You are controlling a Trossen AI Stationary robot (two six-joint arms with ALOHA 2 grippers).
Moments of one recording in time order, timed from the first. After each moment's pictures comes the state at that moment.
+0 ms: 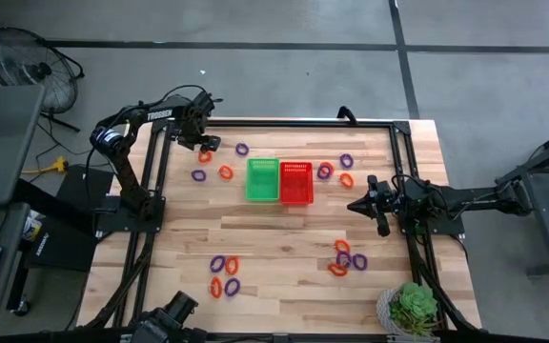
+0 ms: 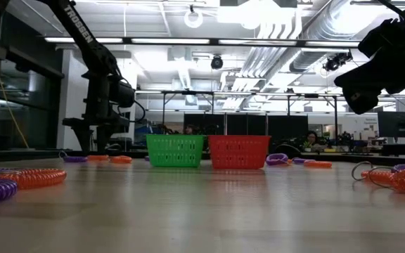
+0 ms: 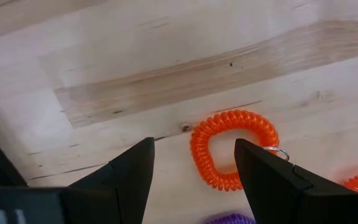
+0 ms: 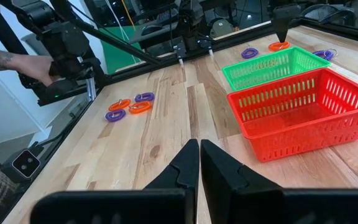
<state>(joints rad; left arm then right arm) 1.02 1.76 1.10 -0.89 0.02 -0.27 0.01 0.20 0.01 0.03 -0.05 0.31</state>
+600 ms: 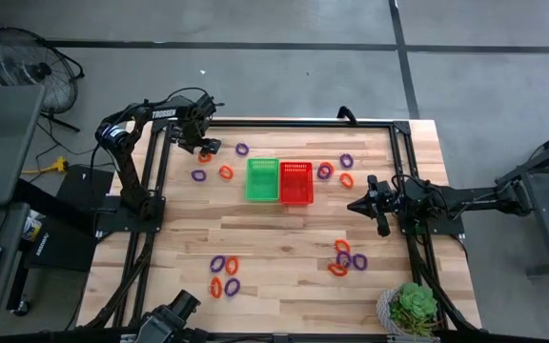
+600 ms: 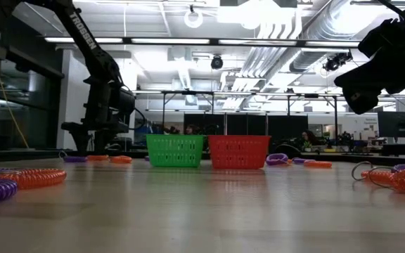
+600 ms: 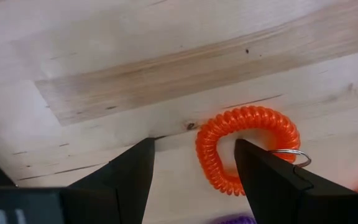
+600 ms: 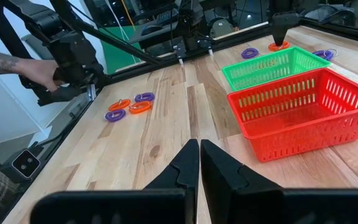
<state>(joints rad) 1.02 1.83 1.11 -0.90 0.02 -0.27 0.01 0.20 0.01 0.03 -0.05 0.31</state>
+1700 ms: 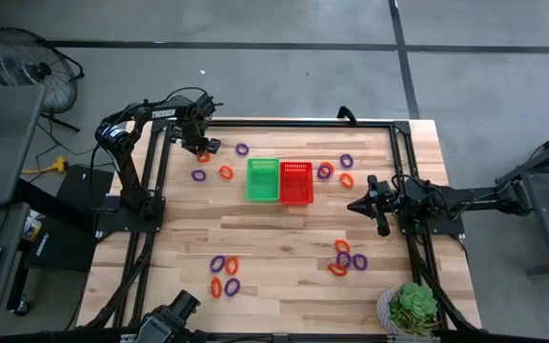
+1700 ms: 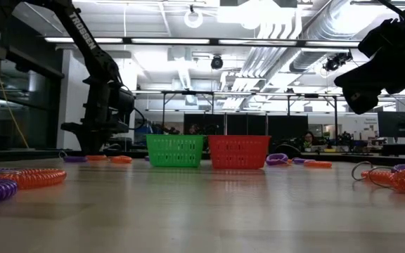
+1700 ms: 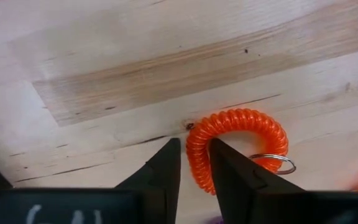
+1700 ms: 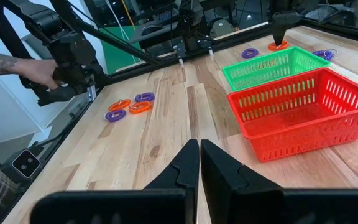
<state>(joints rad) 1.02 1.83 1.10 -0.90 0.05 -0.26 0.01 0.20 0.01 0.03 -0.05 0.31</state>
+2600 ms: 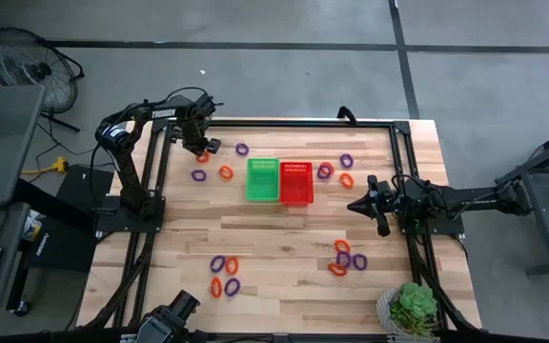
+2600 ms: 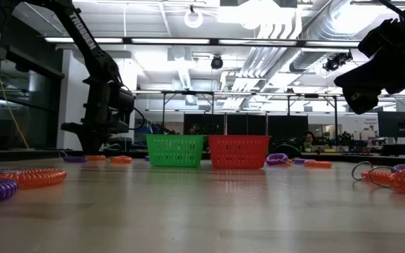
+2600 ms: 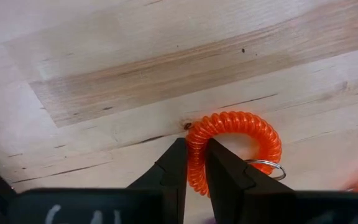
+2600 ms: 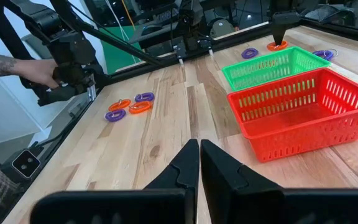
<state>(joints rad) 1.02 1.83 1.10 -0.90 0.05 -0.26 0.01 0.20 0.01 0.03 -0.05 0.31</state>
